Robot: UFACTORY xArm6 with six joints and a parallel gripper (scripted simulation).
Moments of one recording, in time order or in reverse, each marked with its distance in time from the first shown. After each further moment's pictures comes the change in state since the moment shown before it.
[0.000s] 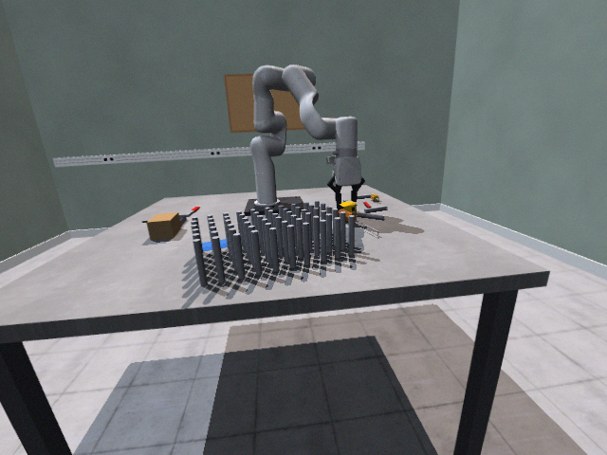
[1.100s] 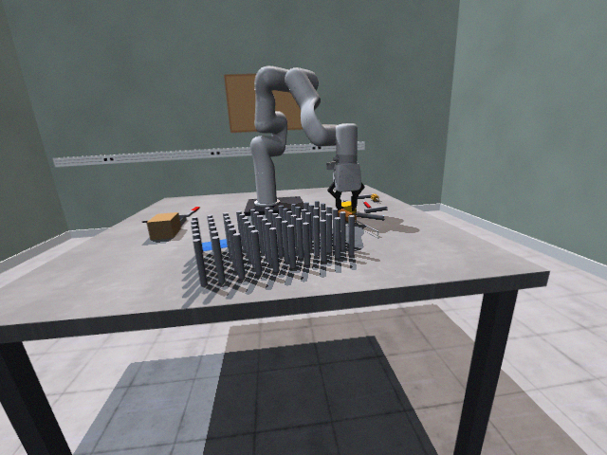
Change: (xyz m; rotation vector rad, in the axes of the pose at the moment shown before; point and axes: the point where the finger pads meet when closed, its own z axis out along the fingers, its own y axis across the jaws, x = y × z) arm 0.000 0.000 0.022 0.000 0.000 0.000
